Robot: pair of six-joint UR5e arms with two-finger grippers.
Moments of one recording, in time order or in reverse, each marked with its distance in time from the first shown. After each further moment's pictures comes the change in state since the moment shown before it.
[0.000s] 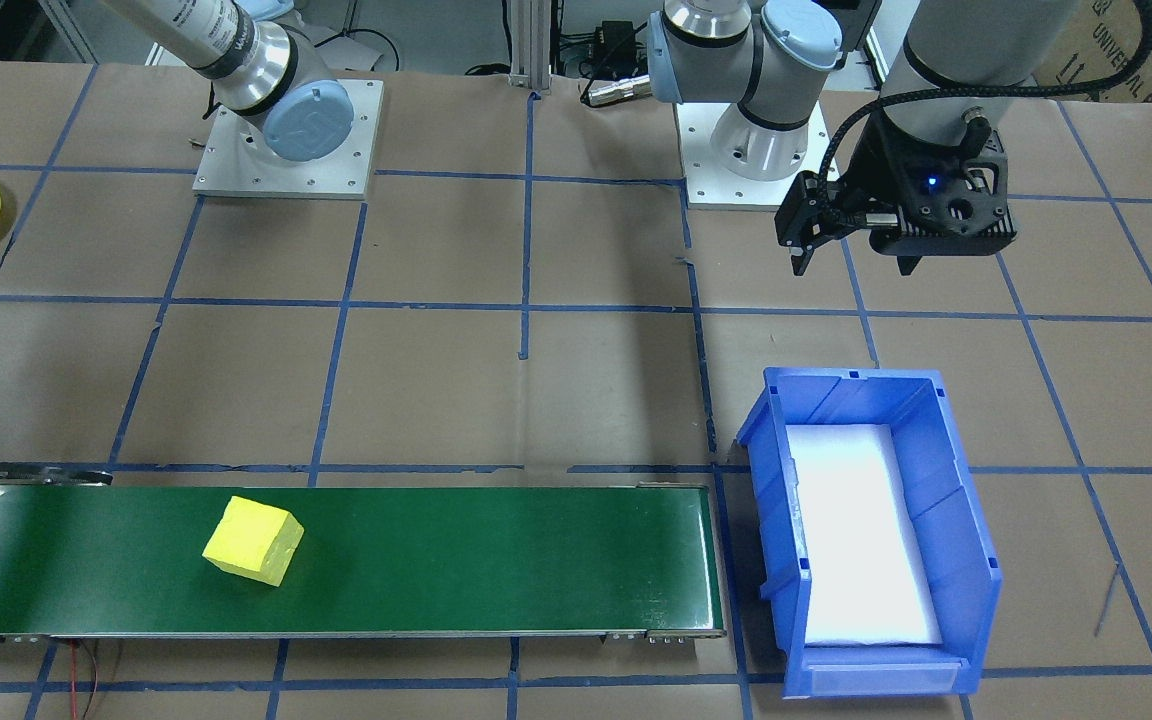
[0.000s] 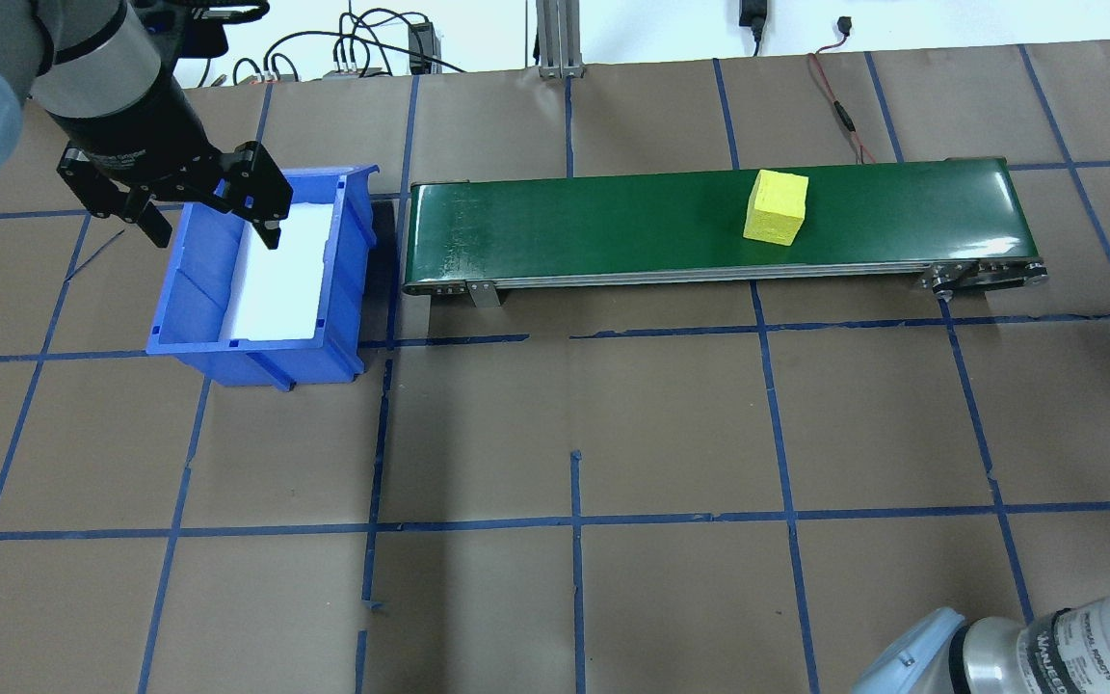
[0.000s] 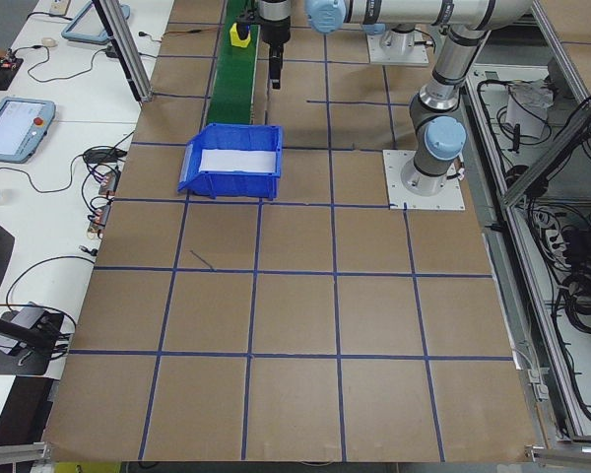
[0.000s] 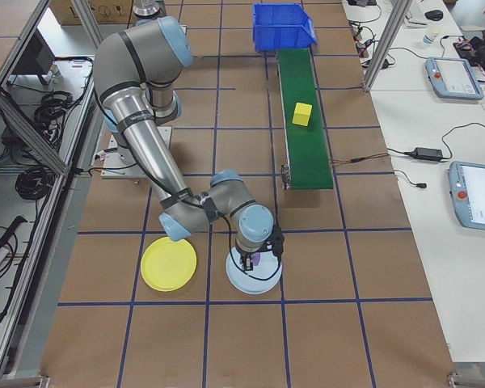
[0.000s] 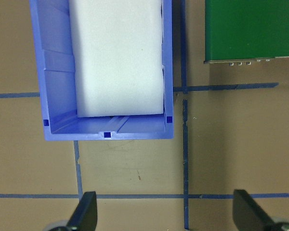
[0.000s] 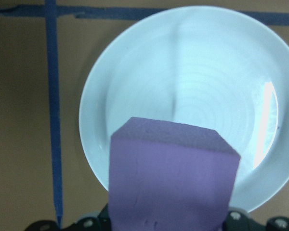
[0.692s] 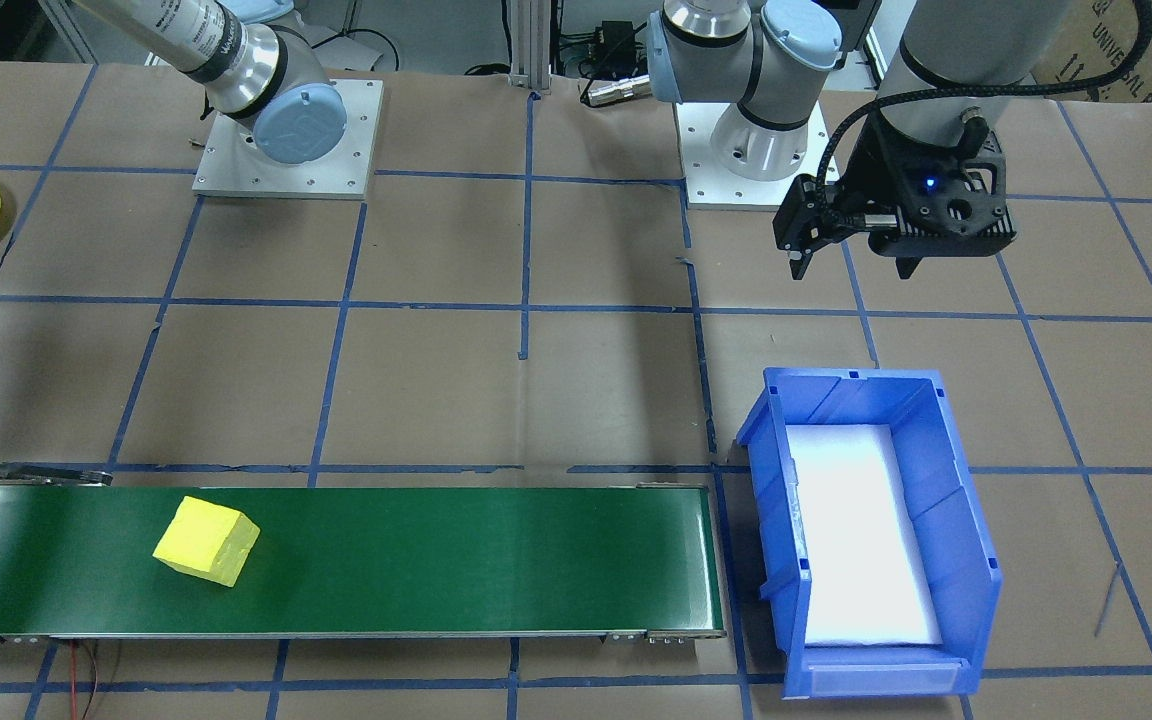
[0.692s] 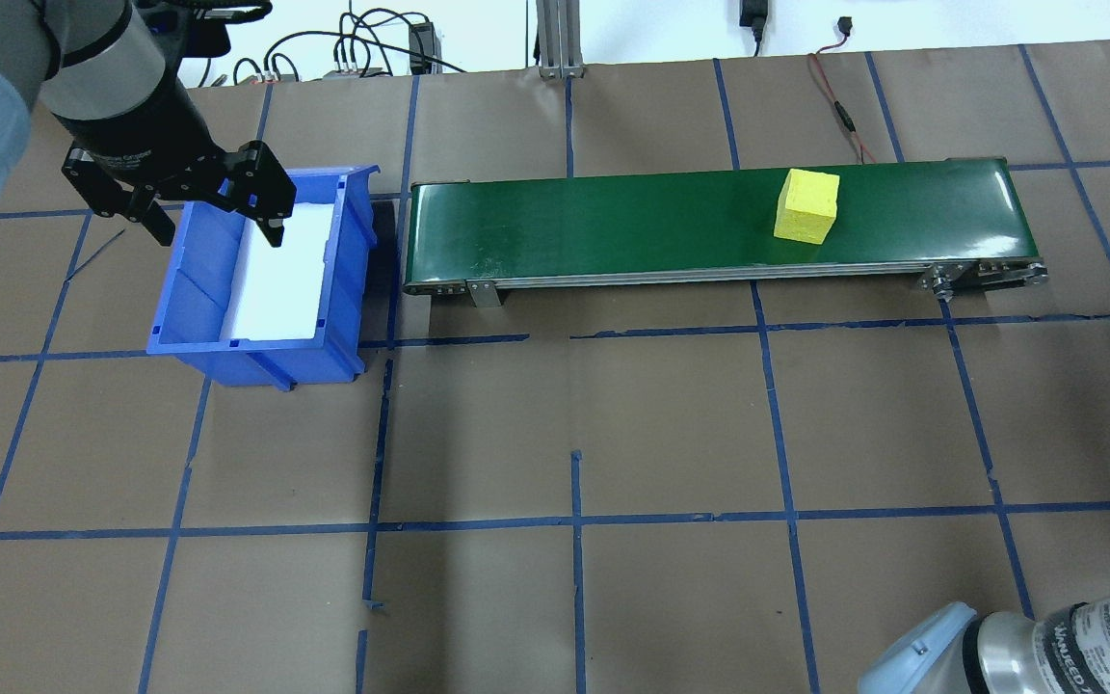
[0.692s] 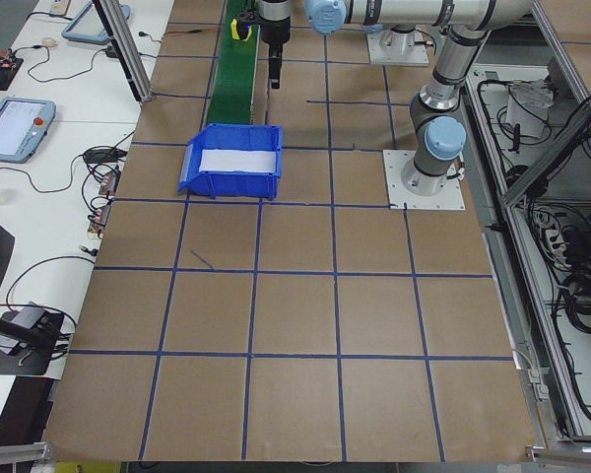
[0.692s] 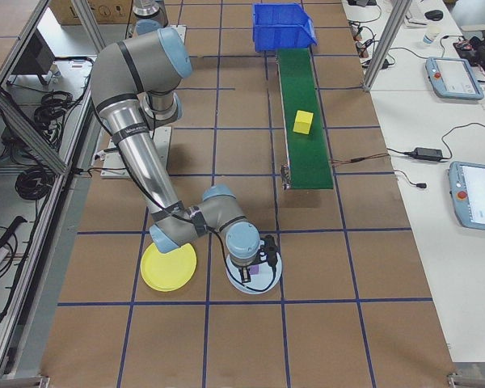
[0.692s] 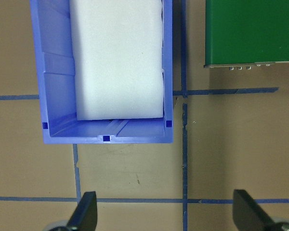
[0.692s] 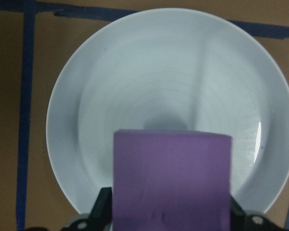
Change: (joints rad) left arm -0.005 0.002 -0.006 0.023 0.000 -0.006; right arm -0.031 0.022 0.002 -0.063 0.089 -0.098
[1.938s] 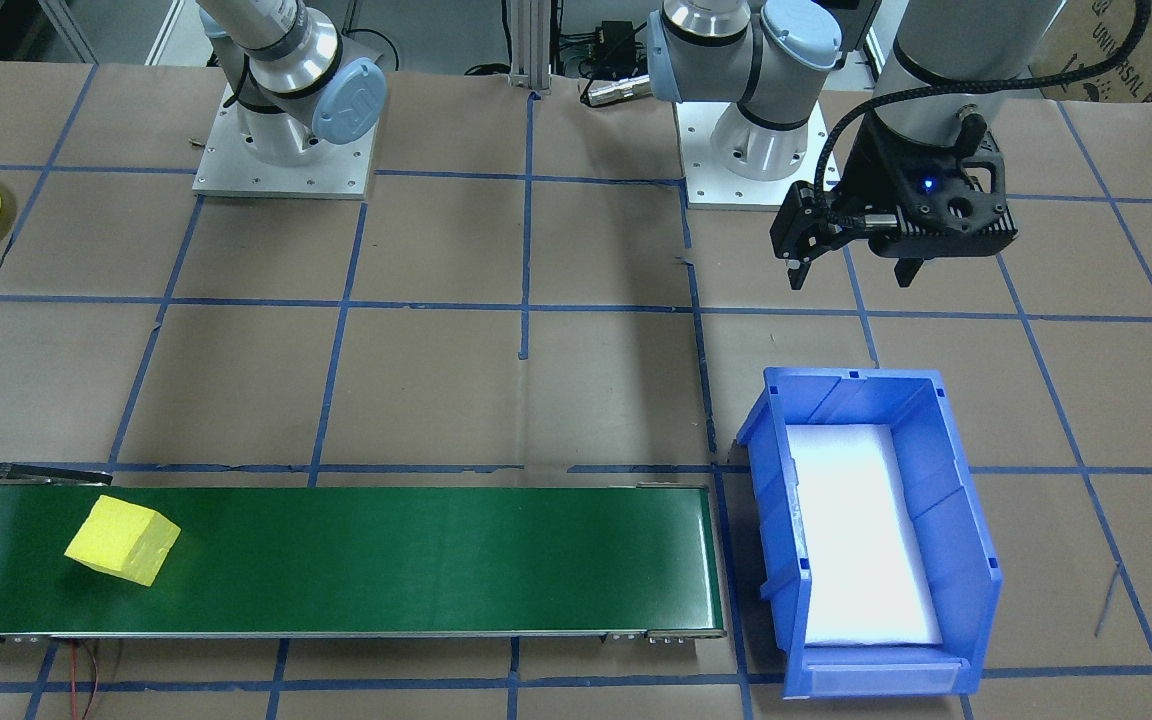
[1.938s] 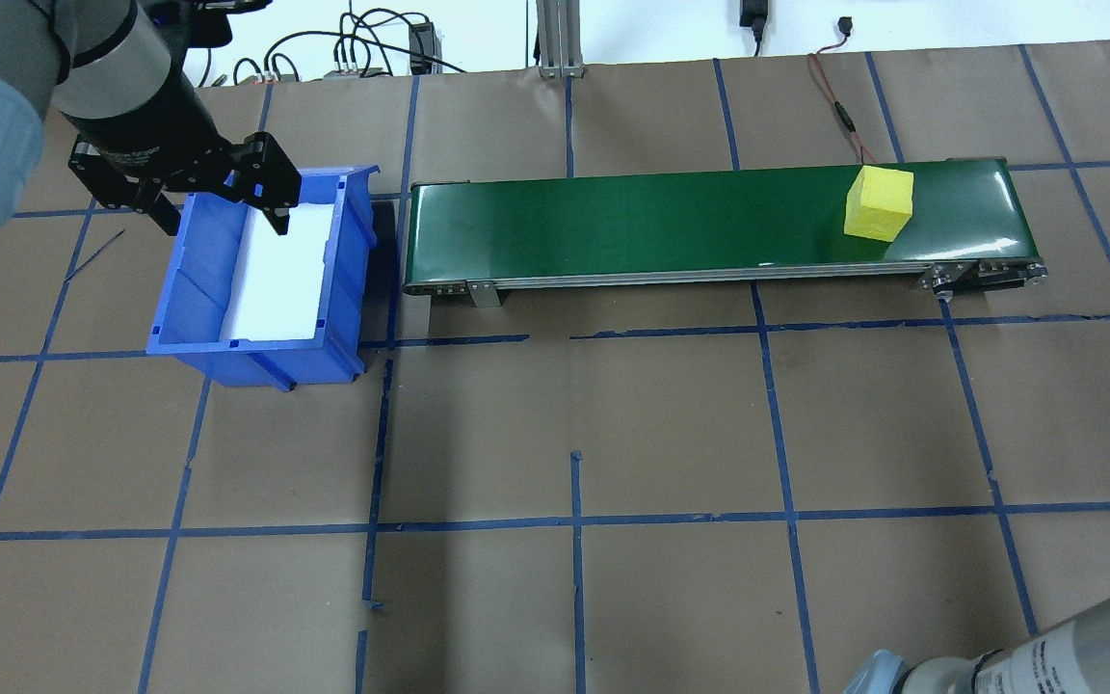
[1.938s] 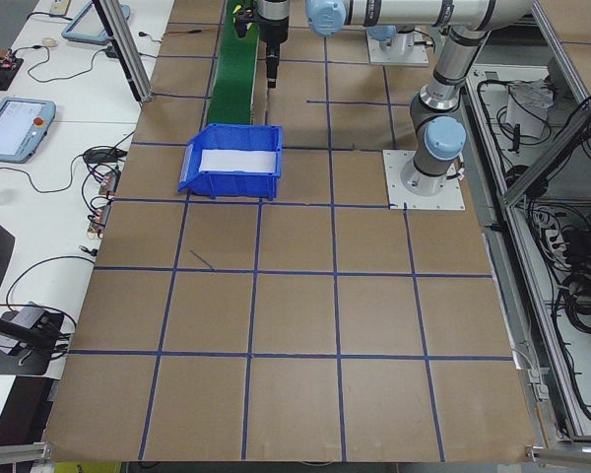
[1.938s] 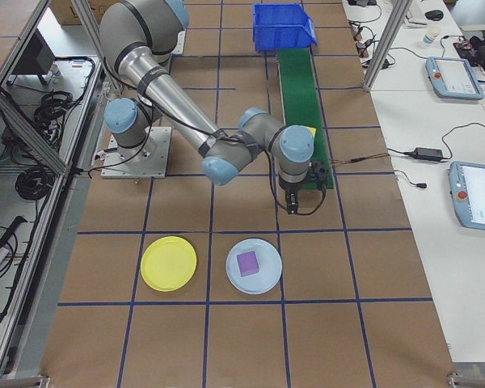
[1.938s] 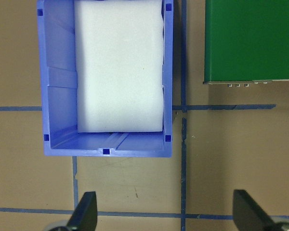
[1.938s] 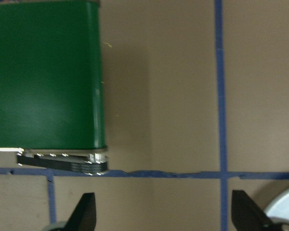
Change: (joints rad) left arm -0.006 0.003 -0.018 0.063 0.000 -0.022; right arm 0.420 -0.161 -0.041 0.118 0.060 0.578
